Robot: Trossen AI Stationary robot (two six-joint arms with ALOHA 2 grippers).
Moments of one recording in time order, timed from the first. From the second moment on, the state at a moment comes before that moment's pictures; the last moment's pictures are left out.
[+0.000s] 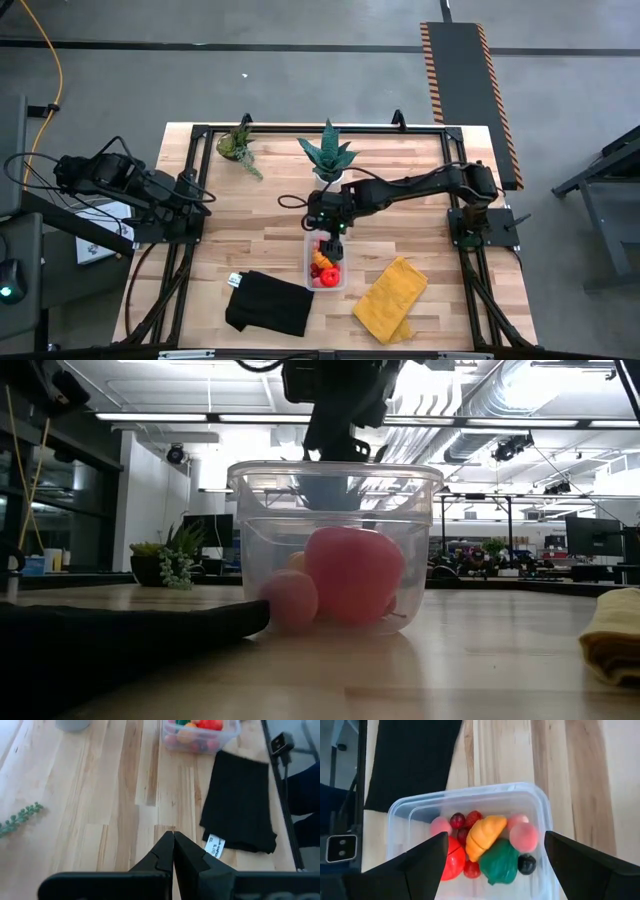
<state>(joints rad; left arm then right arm) -0.16 0.48 0.89 -1.27 -0.08 -0.34 0.08 1.92 1.60 -0.73 -0.24 0.21</state>
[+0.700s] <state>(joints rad) -0.16 0.30 0.92 -0.75 -0.21 0.02 0.00 1.92 2.11 -1.02 -0.06 0.05</state>
